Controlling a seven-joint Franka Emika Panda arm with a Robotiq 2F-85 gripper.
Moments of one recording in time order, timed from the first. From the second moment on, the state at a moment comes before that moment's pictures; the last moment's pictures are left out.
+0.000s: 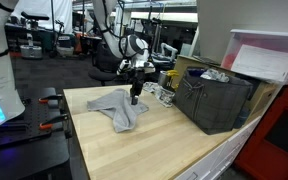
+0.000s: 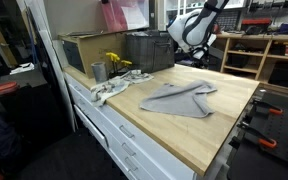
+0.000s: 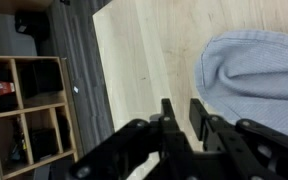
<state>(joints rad) 0.11 0.47 -0.28 -2.04 -0.64 2.08 0.60</state>
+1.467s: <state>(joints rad) -0.06 0.53 -0.03 -2.24 0.26 2.33 0.26</state>
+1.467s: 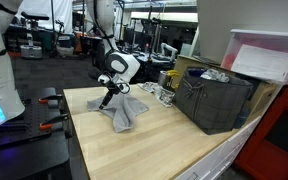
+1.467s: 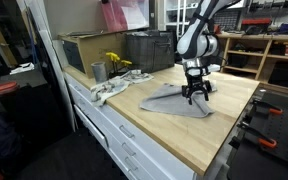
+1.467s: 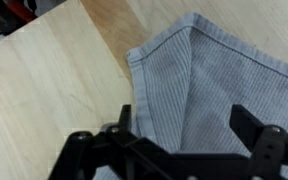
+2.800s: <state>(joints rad) -0.15 0.50 -0.02 -2.35 0.50 2.37 0.10</state>
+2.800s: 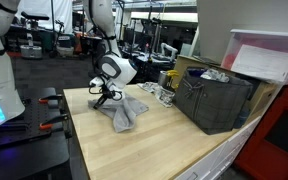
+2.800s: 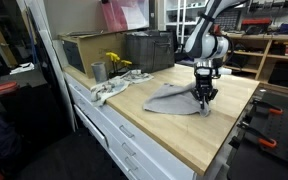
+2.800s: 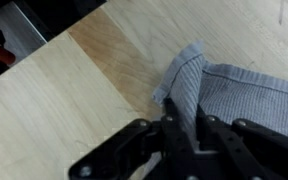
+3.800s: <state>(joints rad) -0.17 0.45 0.00 -2.42 0.62 2.39 -0.03</state>
